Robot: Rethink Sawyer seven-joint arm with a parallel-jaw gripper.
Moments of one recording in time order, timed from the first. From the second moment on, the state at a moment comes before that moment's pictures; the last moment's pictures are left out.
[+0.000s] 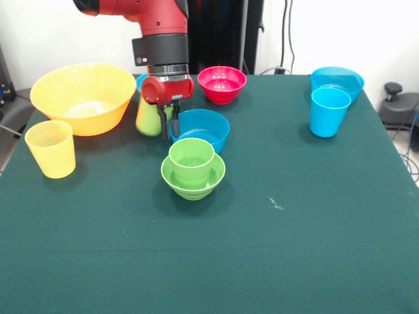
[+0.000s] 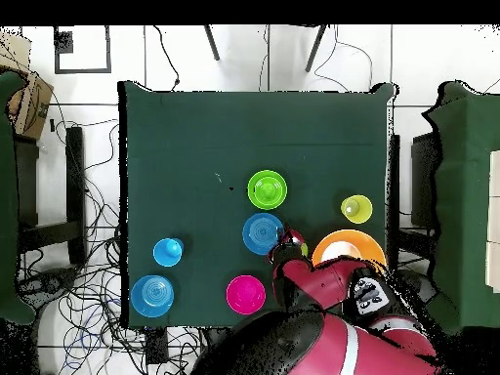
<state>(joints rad) -0.46 -0.42 -0.04 1.80 -0.98 -0.40 1.33</state>
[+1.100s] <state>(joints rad) -0.53 -0.42 0.01 1.81 -0.97 -0.41 1.34</state>
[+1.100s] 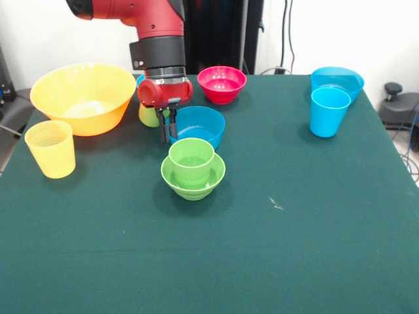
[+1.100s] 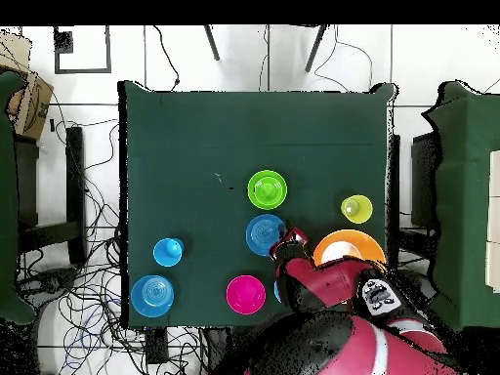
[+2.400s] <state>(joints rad) -0.67 -0.51 0.26 1.83 -0.86 0.05 1.34</state>
